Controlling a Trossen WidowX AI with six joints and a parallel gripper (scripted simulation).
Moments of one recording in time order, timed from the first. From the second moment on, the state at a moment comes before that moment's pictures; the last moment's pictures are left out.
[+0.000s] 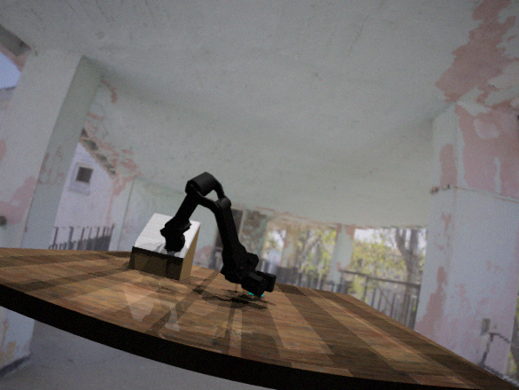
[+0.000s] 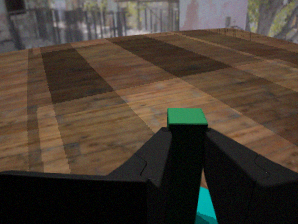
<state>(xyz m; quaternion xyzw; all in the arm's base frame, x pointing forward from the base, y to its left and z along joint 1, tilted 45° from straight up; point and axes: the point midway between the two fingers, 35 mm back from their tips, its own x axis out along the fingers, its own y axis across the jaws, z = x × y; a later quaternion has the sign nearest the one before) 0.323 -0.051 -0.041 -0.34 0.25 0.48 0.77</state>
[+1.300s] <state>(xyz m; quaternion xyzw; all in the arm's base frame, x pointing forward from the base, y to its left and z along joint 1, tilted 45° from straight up) 0.328 0.006 0.022 -0.35 0.24 0.48 0.77</state>
